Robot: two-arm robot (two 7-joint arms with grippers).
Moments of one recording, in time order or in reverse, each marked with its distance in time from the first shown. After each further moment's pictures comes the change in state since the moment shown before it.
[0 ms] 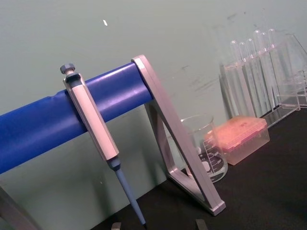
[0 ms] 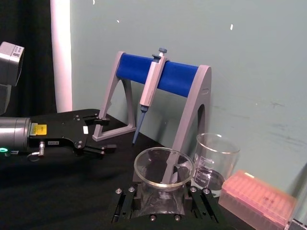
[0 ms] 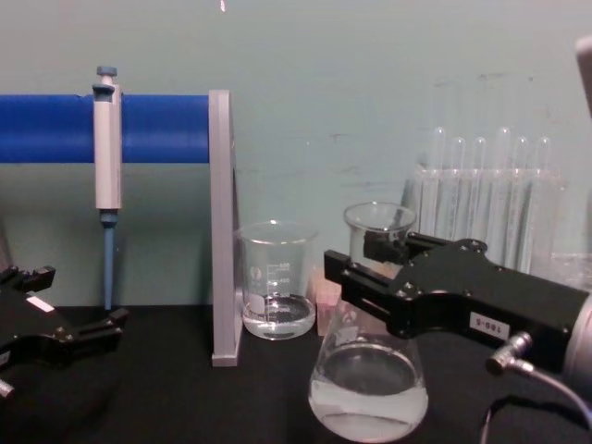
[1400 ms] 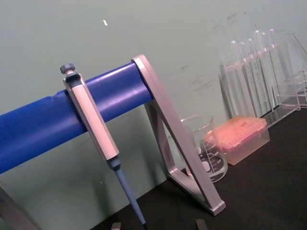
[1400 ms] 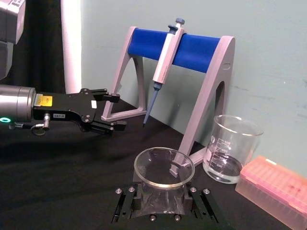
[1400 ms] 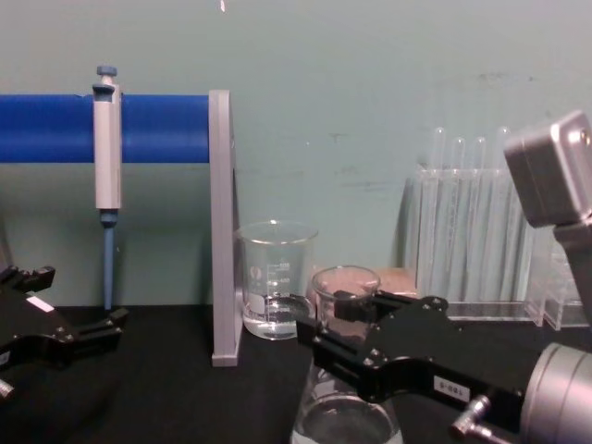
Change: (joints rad) left arm 0.000 0.000 0.000 0.000 0.000 0.000 0.000; right arm 0.057 -0.034 -0.052 0.161 -0.038 -0.066 0.035
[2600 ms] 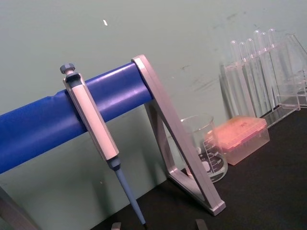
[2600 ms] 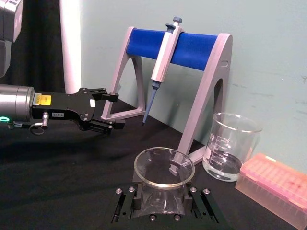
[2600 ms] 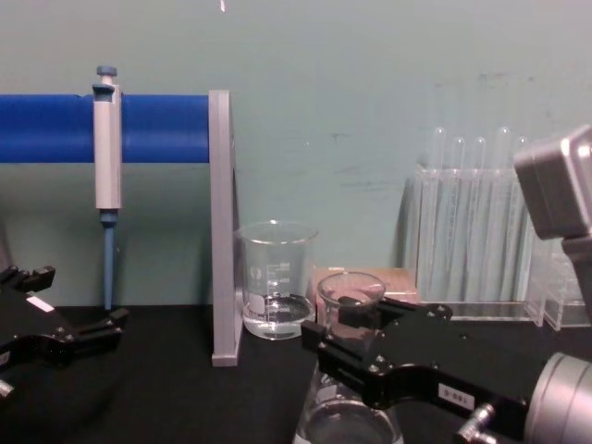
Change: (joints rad) left arm 0.000 0.000 0.000 0.000 0.000 0.000 0.000; right arm 0.001 -0.004 0.005 0.030 0.015 -0.029 0.012
